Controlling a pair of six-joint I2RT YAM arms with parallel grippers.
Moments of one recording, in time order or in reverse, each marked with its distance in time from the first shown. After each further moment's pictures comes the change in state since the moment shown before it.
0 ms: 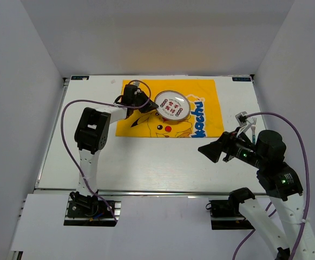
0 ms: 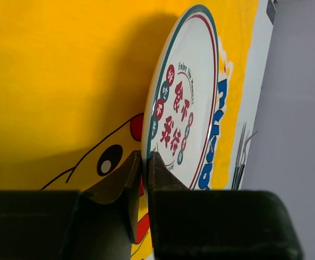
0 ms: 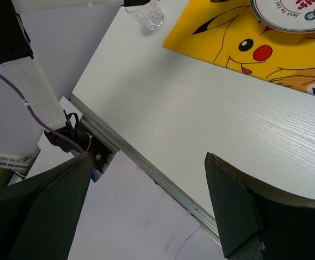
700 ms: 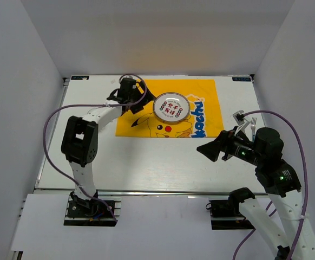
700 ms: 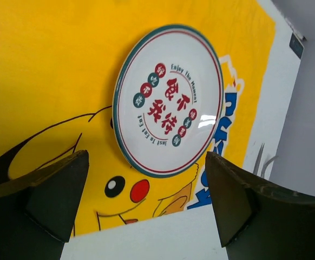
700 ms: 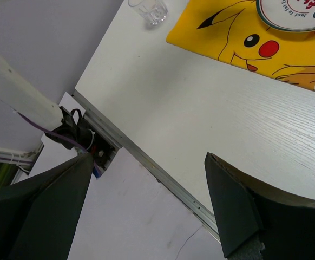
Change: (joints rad) left arm -0.031 -0.261 -0.063 -0.304 -0.265 0.045; right arm 0.000 0.030 0.000 0.008 -0.028 0.000
